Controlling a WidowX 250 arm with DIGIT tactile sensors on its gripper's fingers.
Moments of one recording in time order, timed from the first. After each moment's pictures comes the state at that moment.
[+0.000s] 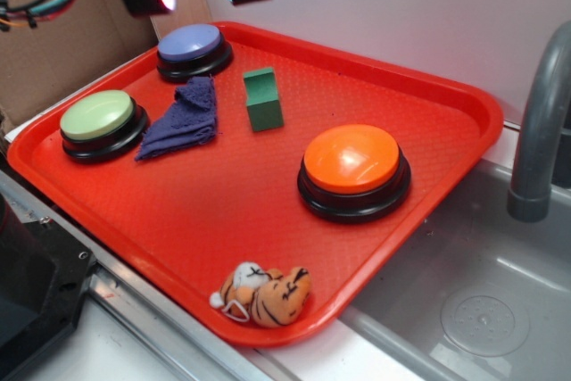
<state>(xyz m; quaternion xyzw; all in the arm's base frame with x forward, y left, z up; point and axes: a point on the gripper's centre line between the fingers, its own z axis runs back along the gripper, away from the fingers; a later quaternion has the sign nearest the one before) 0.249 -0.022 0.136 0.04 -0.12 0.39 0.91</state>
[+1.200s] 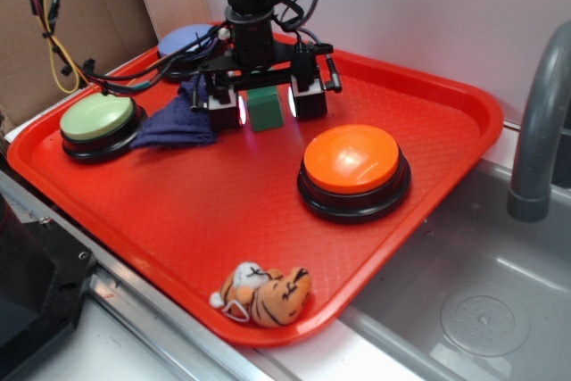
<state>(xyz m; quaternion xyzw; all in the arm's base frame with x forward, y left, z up) 0.286 -0.008 0.024 0.01 -0.05 0.44 0.90</state>
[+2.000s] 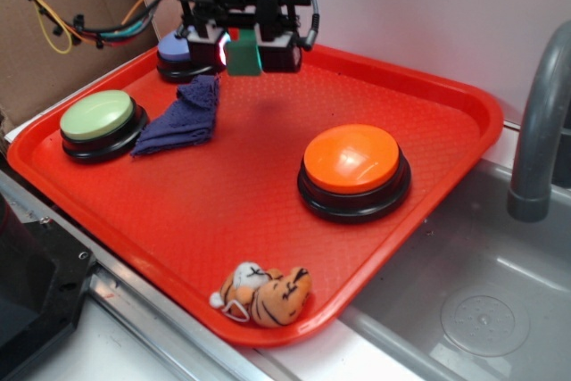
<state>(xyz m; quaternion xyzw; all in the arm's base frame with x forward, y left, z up) 0.274 -0.007 0.102 0.04 -0.05 0.20 0.98</state>
